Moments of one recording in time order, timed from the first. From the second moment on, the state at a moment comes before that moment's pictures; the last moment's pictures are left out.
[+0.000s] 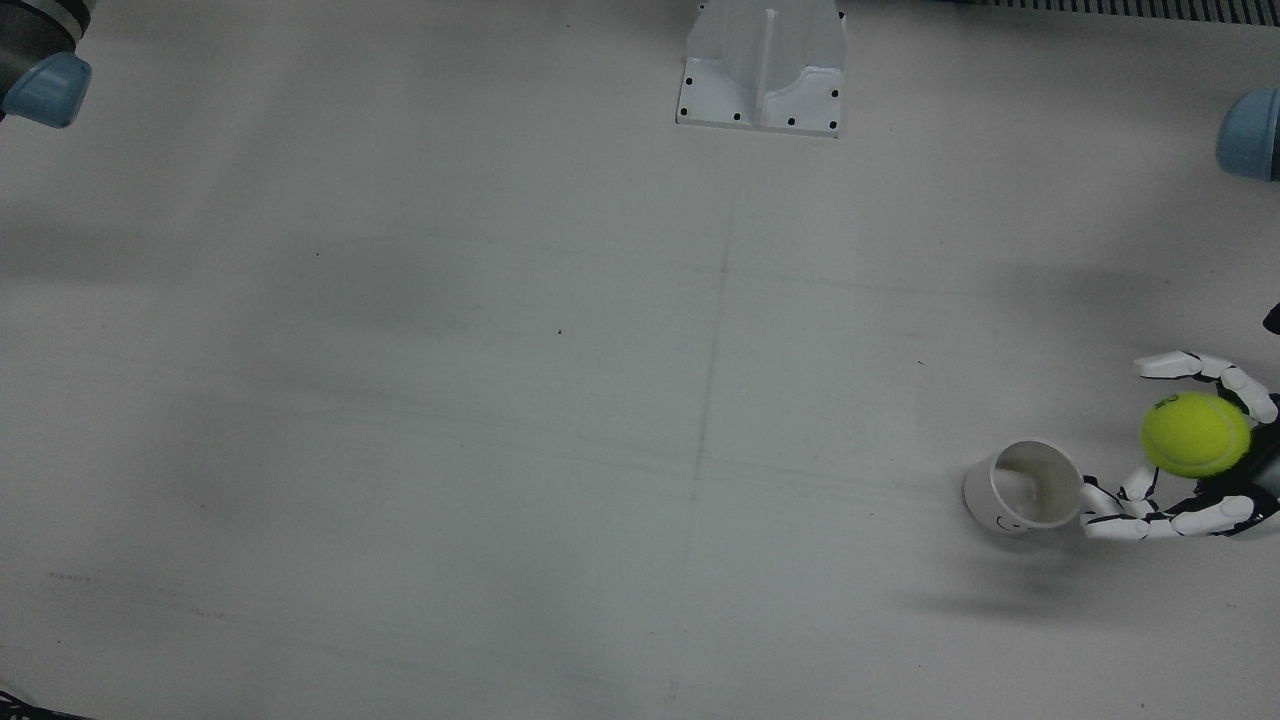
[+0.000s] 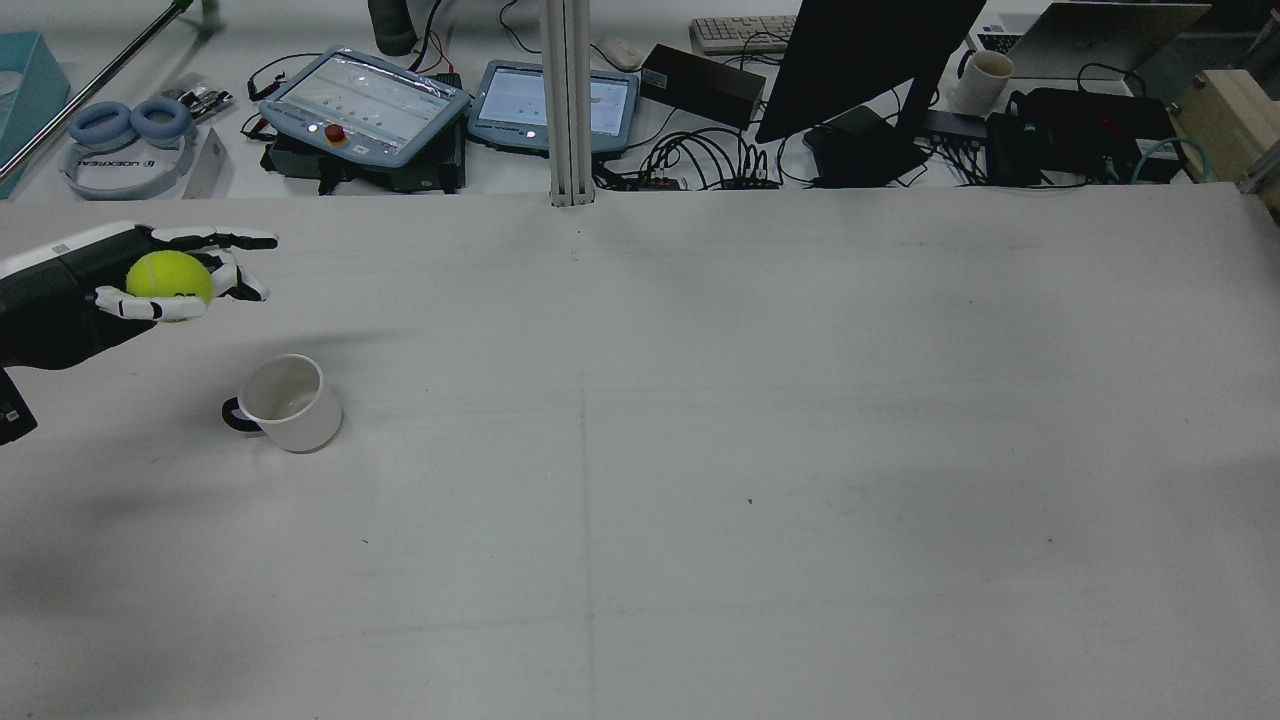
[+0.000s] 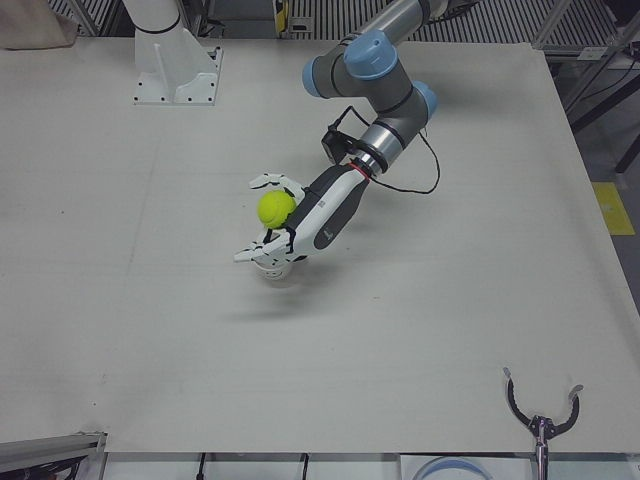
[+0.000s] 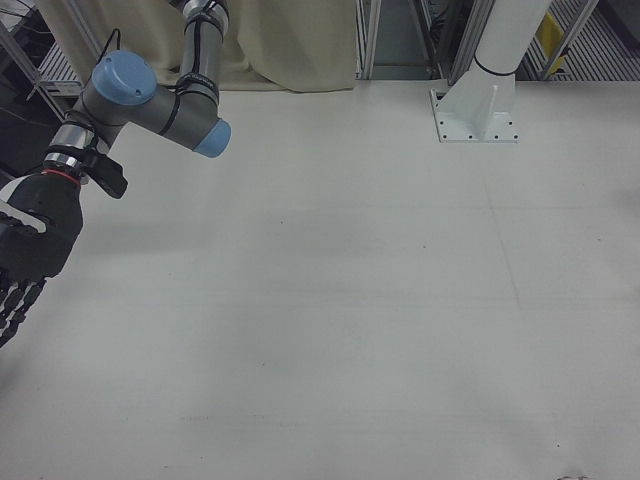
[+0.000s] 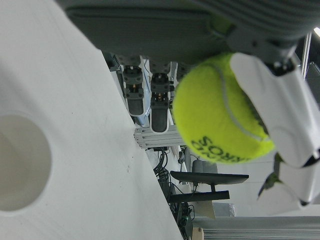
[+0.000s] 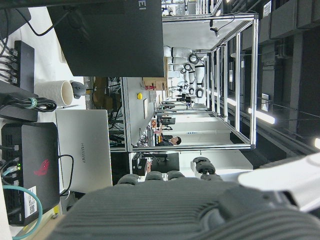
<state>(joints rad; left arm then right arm) -0.98 -1.73 -1.86 0.19 1.67 0.26 1.49 -1.43 1.46 -3.32 -1.41 0.08</state>
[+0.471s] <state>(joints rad) -0.98 -1.73 -1.86 0.19 1.66 0.27 1.49 -1.43 1.46 -3.32 -1.41 0.08</state>
